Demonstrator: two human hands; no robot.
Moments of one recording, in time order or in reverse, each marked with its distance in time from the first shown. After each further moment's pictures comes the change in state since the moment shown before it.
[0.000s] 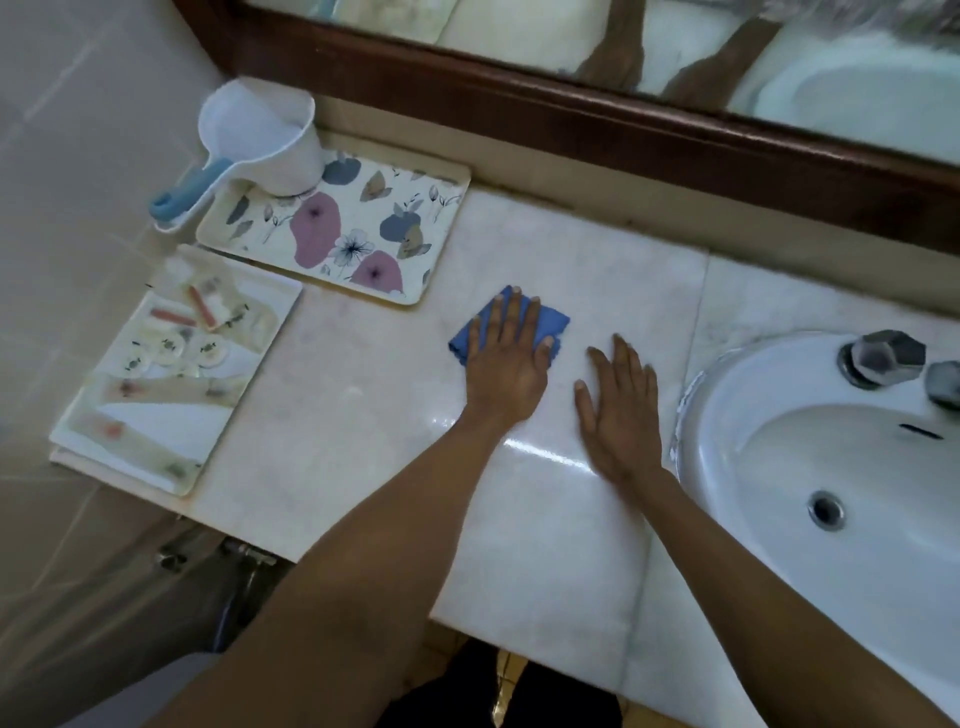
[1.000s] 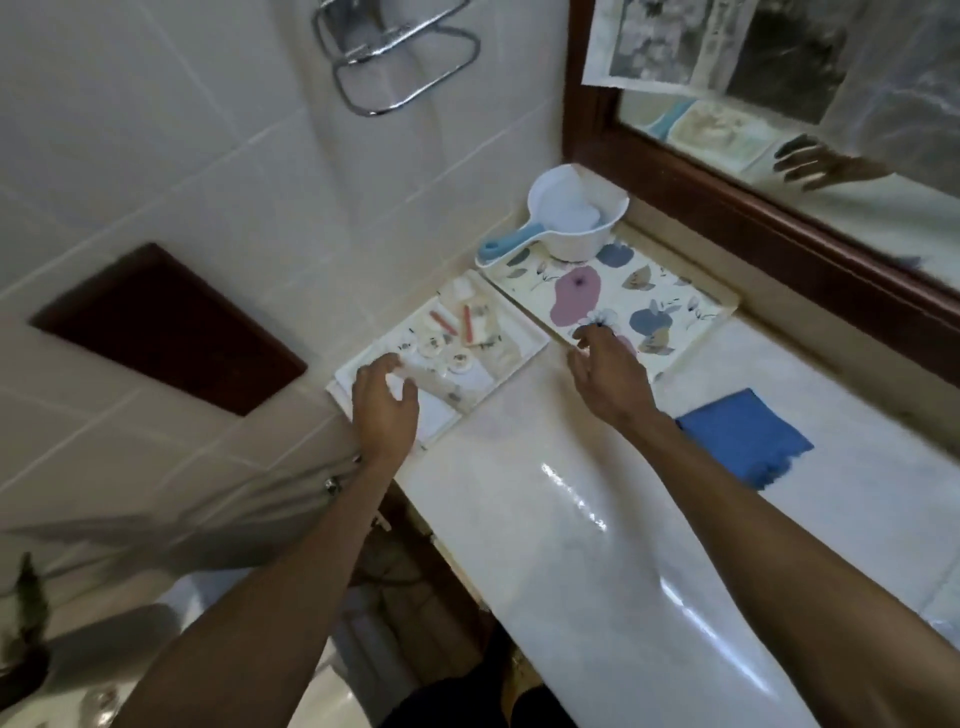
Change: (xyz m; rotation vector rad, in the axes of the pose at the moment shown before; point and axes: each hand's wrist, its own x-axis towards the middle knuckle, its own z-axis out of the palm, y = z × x) left_hand -0.146 -0.271 -0.215 -0.281 0.598 -0.912; right_hand 0.130 -0.297 0.032 0.246 -0.321 -0.494
